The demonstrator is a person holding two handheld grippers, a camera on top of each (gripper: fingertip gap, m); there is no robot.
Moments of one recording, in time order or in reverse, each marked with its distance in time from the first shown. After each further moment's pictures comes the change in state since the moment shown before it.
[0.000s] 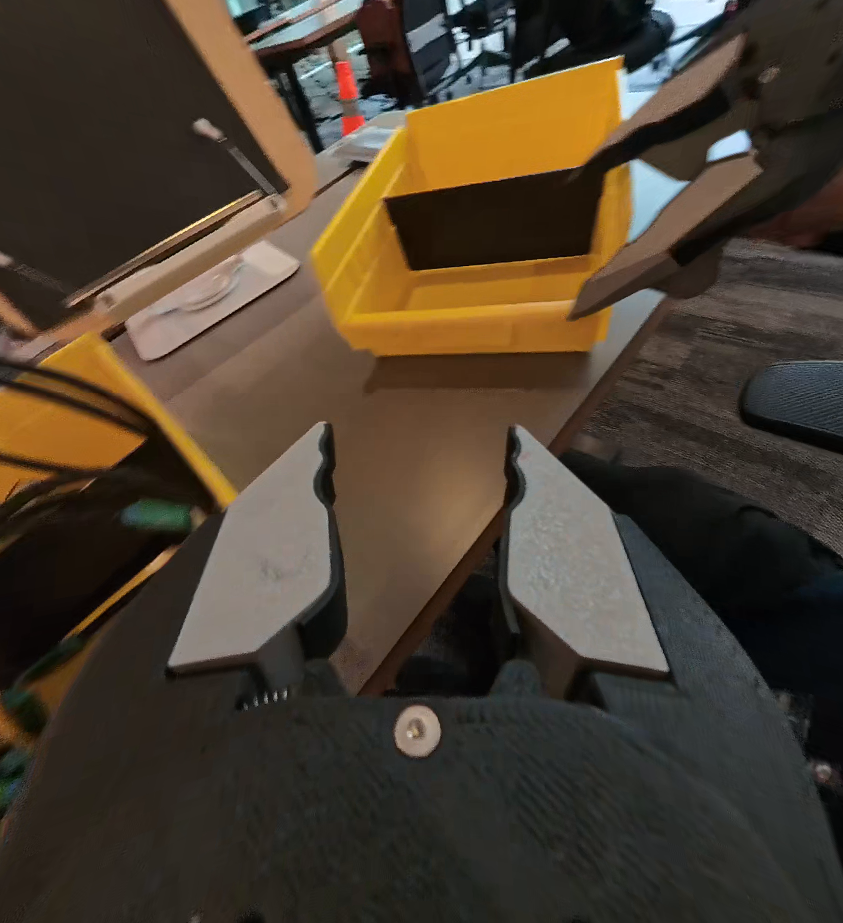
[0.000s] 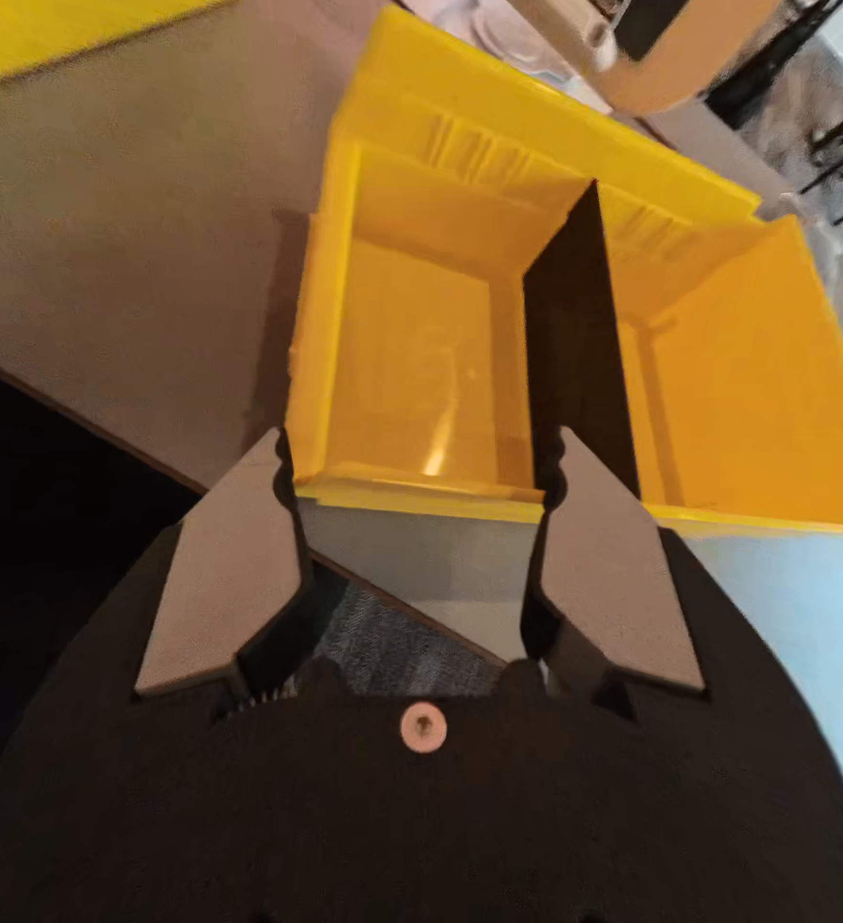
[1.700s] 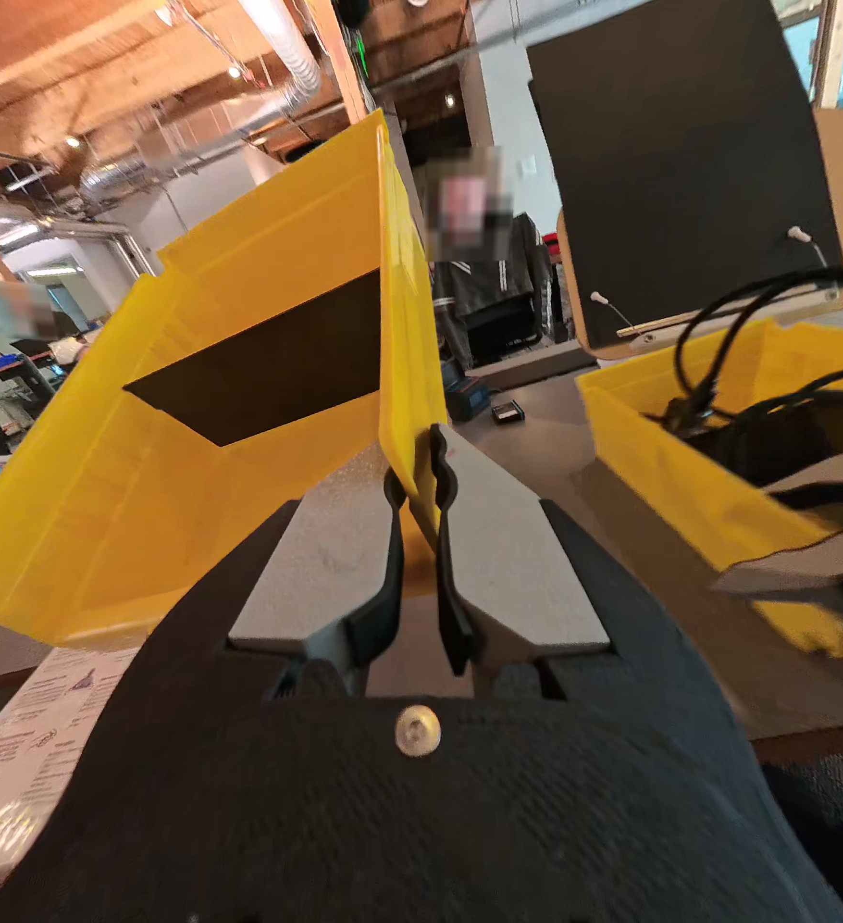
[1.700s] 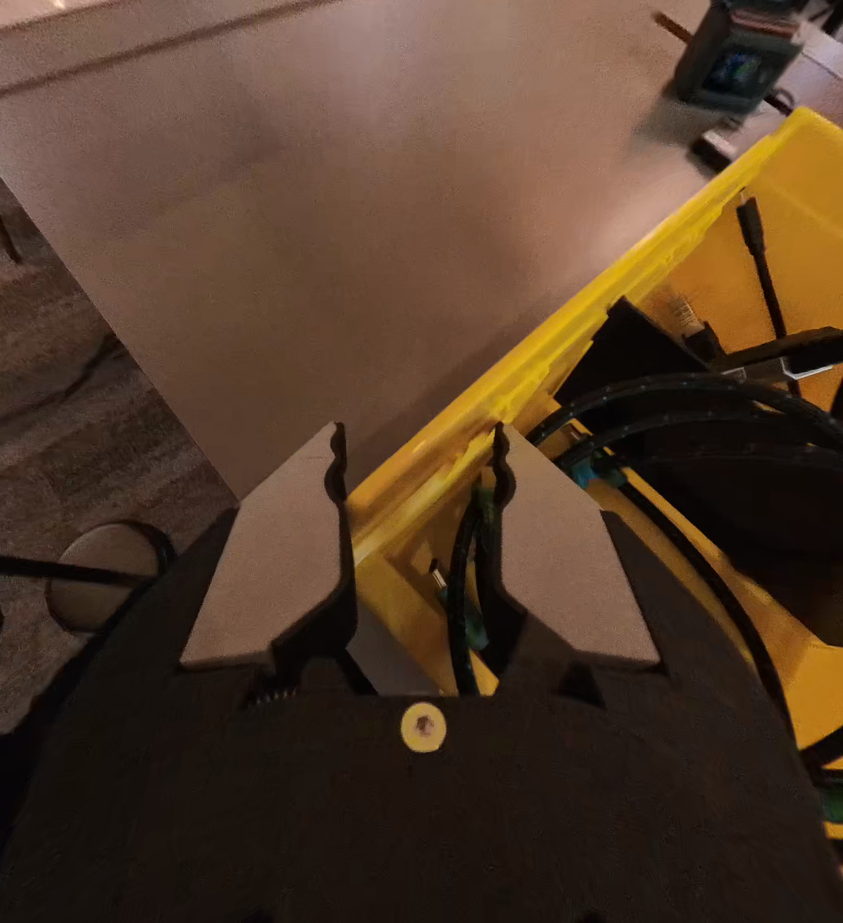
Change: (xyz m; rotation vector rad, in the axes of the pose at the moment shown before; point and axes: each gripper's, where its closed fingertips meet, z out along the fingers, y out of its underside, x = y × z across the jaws) left arm -0.238 0.024 -0.211 0.187 -0.803 -0.081; right arm -0.267 -0.177 0.092 0.080 -0.416 -0.051
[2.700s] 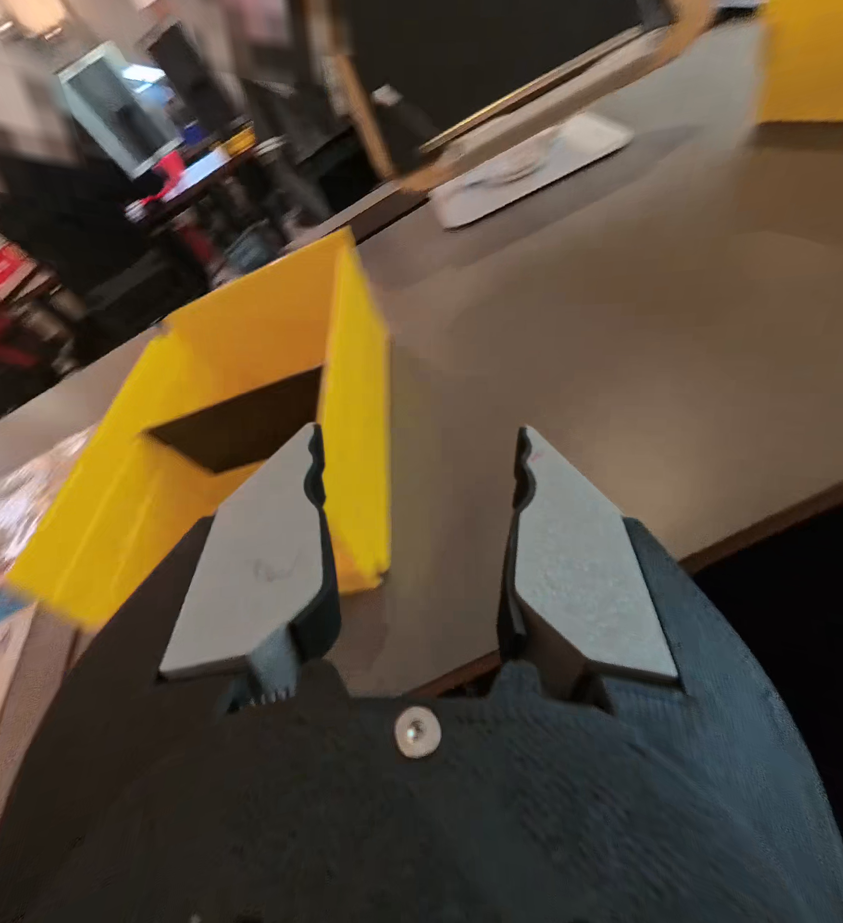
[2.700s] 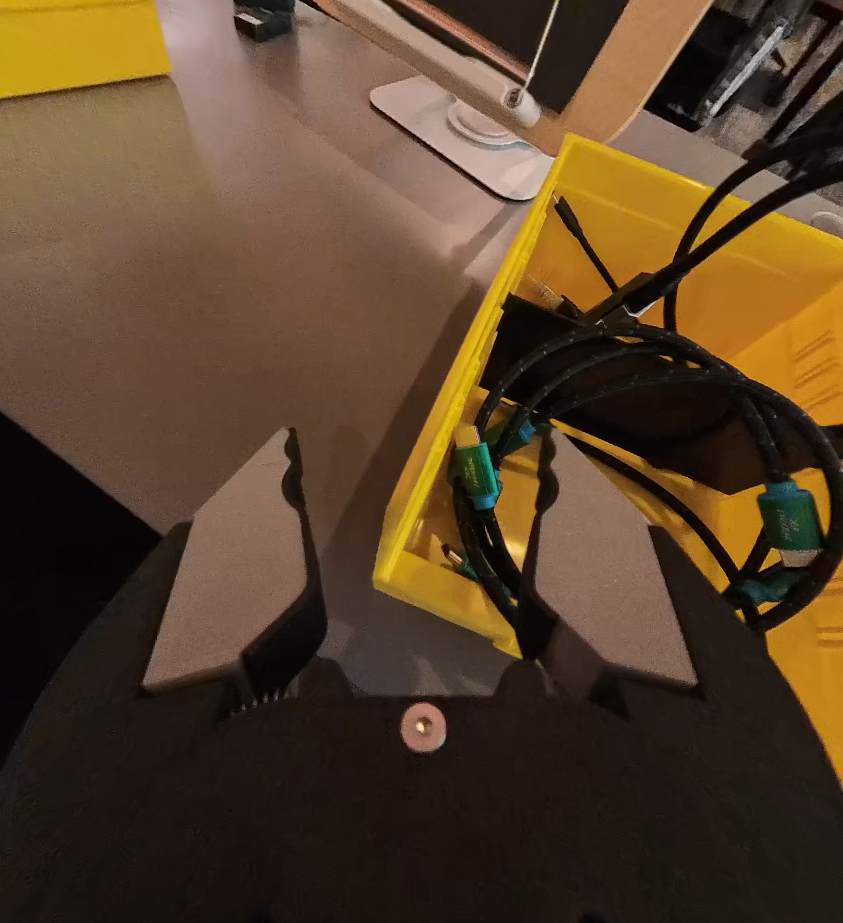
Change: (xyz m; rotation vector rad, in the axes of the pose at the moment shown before) left arm 0.144 0.071 0.023 -0.306 0.286 0.128; right arm 0.270 0.188 -0.238 0.088 0.247 0.121
